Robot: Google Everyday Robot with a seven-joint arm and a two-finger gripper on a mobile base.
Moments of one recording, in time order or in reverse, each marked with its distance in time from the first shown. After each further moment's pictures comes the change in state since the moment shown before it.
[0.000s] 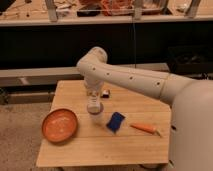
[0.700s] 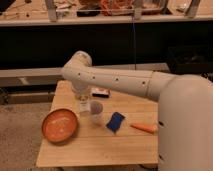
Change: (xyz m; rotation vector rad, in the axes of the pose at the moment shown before) arm -0.020 -0.051 0.005 0.011 -0.003 -0.117
